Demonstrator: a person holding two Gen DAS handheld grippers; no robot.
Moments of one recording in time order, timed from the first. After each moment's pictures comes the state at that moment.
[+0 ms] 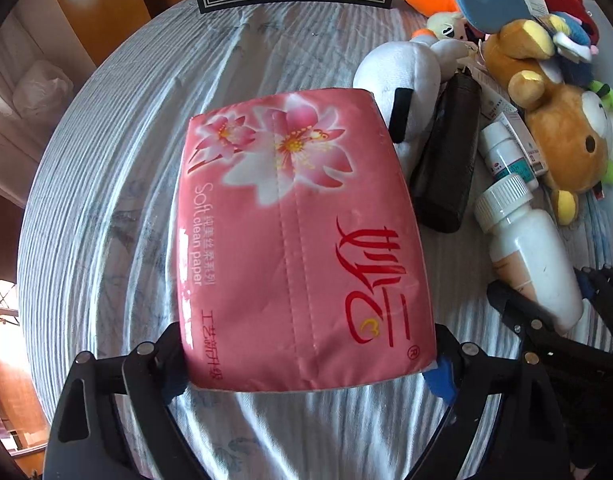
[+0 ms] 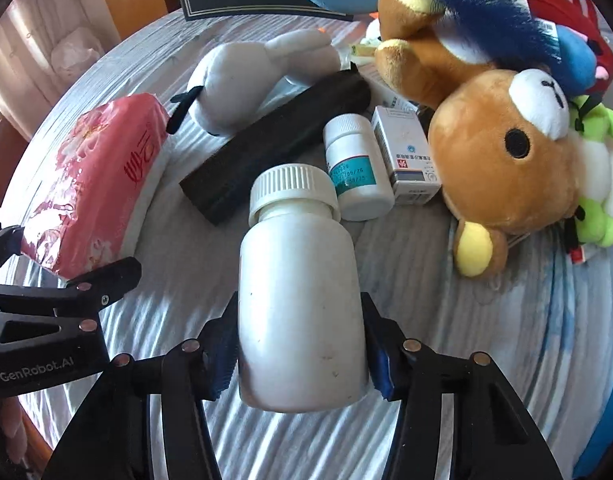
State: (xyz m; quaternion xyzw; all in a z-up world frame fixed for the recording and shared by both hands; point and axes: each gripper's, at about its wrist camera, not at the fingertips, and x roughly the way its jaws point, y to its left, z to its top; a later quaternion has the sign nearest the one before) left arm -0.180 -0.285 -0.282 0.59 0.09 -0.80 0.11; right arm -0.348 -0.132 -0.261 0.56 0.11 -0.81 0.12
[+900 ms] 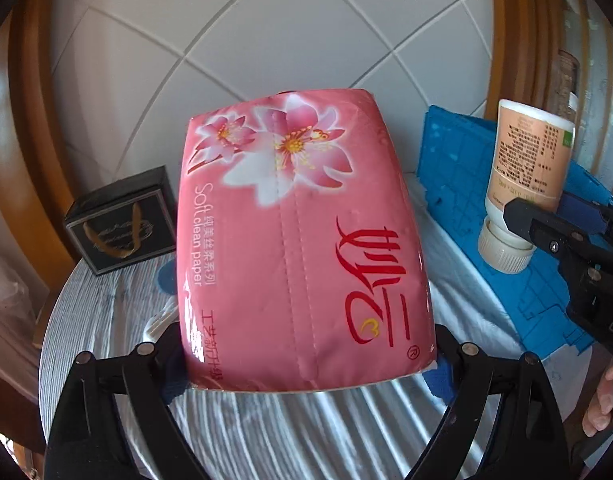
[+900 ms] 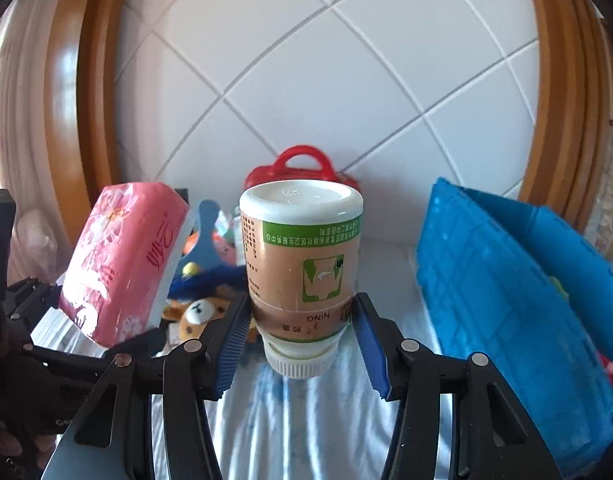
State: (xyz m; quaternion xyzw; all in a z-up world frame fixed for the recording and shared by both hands) left arm -0.174 0.024 -0.027 0.33 -0.03 -0.94 -0.08; right arm -0.202 0.130 0.049 0.25 0.03 -0.97 -0.03
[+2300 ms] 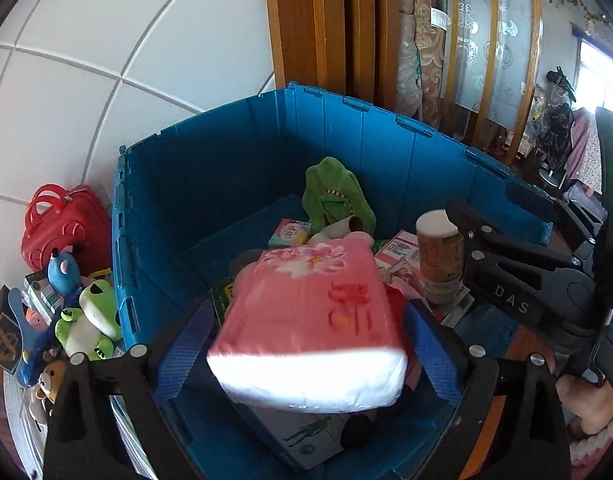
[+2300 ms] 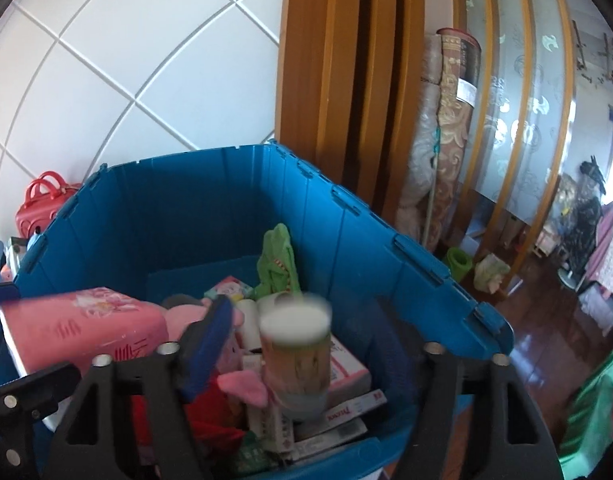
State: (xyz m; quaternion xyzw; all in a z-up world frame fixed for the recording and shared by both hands) left arm -0.177 0.476 0.013 0.37 -0.12 -0.89 -0.23; right arm -0.096 0.612 0.062 0.28 -0.03 -0.93 -0.25
